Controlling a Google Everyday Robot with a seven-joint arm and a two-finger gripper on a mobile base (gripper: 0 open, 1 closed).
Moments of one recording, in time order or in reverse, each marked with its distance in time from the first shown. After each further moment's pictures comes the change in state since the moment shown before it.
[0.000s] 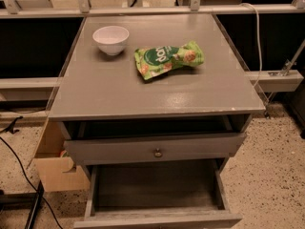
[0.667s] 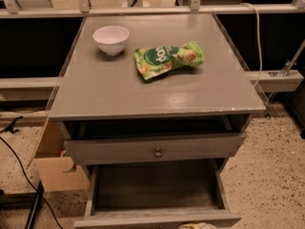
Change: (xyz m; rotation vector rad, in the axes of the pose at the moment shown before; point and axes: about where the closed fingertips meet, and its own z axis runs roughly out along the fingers) arm 0.001 -0.018 0.013 0.037 0.005 -0.044
